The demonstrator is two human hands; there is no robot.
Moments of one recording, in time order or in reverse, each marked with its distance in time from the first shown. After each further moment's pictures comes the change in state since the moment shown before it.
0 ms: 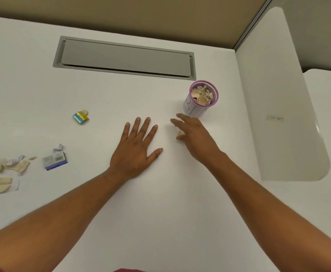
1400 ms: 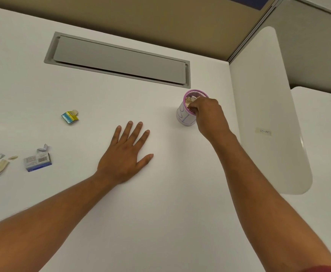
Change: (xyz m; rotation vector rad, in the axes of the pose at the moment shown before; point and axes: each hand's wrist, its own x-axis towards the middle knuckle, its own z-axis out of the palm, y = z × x) left_hand 0.000 -0.002 0.005 0.025 0.029 -0.010; right_hand 0.046 0.023 -0.076 -0.161 0.096 0.224
